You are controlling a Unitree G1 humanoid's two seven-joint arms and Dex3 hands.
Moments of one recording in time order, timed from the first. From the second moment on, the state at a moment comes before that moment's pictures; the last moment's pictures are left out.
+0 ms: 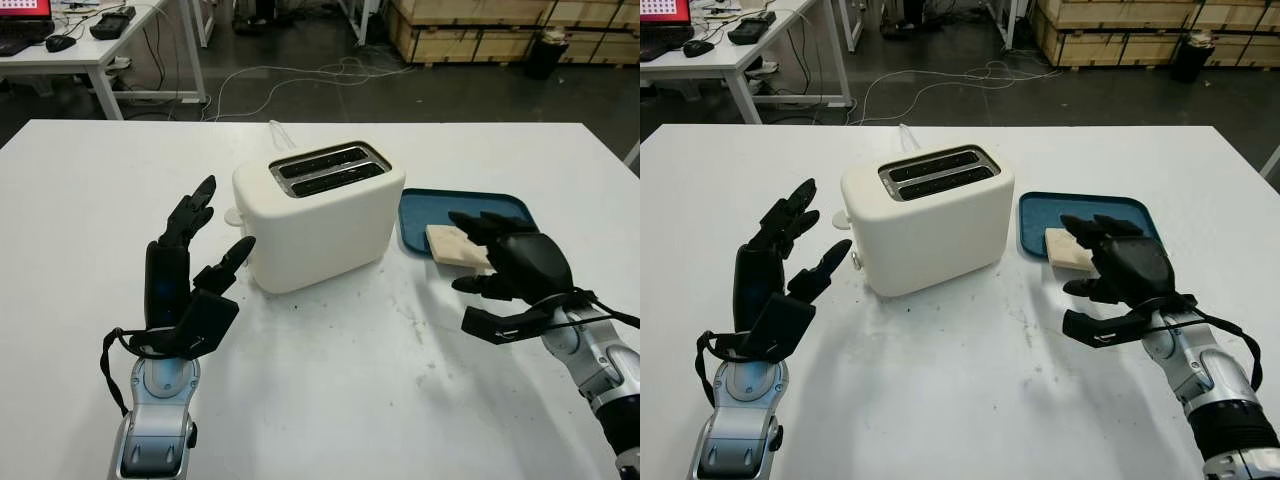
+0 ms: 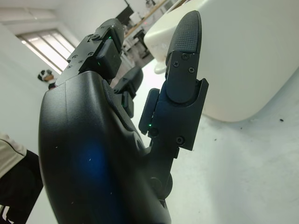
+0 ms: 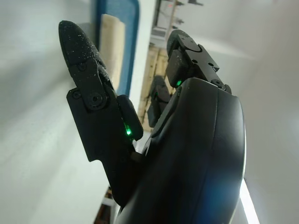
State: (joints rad) left arm 0.06 0.04 -0.03 -0.31 0.32 -0.02 0.16; right arm -0.27 -0.64 0.19 0.49 -0.81 -0.26 -0.21
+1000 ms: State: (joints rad) left arm 0.06 0.04 -0.03 -0.31 0.31 -0.02 0.15; right arm -0.57 -0.60 0.58 1.04 -0.97 -0.10 -0.70
